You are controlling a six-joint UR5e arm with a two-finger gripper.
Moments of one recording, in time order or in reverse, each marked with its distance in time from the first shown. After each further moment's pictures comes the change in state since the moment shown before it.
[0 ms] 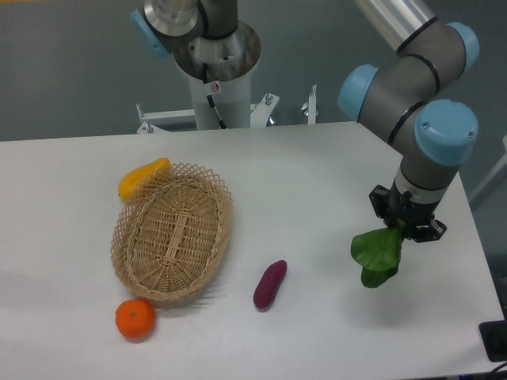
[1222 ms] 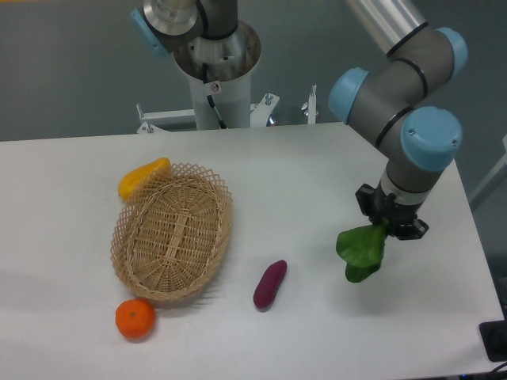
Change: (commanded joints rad) arm -0.009 0.061 -0.165 0.014 0.000 0.093
